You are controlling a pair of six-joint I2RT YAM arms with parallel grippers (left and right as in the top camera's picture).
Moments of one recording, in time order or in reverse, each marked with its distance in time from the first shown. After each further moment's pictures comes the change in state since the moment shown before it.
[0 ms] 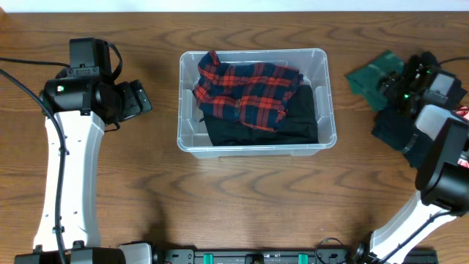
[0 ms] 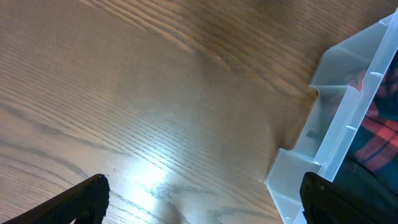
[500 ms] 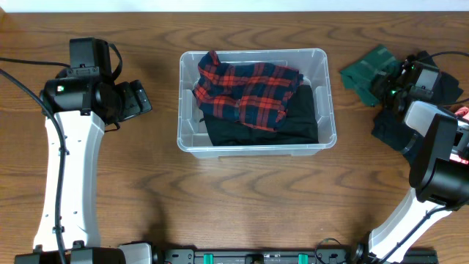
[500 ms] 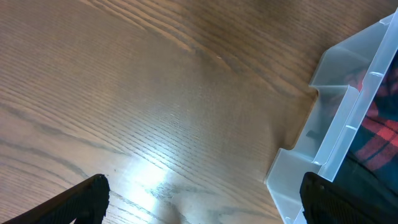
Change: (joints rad) left arm 0.000 0.000 0.000 -0.001 0.000 0.000; right arm 0.064 0.019 0.009 0.010 -0.003 0.040
